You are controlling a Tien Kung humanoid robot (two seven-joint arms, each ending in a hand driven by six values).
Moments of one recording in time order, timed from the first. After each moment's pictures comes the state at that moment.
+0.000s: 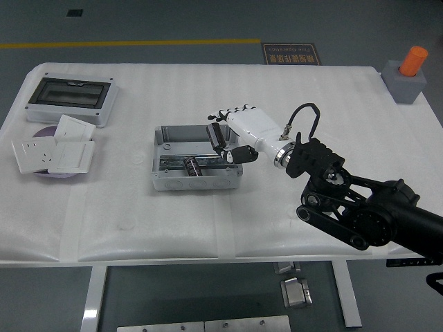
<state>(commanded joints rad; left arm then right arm) -0.05 0.17 -0.92 -0.18 1.27 -0.21 0.29 0.77 -0.27 0.43 1.18 -1.86 -0.26 -0.16</state>
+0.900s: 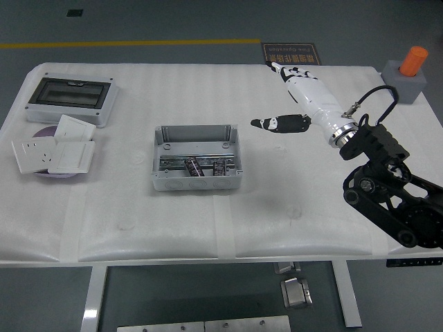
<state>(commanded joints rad) 0.00 0.17 -0.98 -0.18 1.31 -0.22 0.34 0.56 -0.45 0.82 1.35 -1.81 -0.29 -0.12</state>
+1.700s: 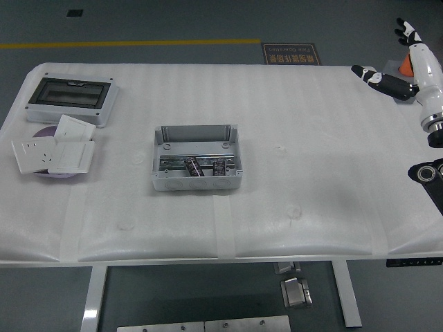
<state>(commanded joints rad) 0.01 0.17 -0.97 -0.18 1.28 -0.22 0.34 0.36 -0.48 1.32 1.35 -1.72 -0.32 -0.07</state>
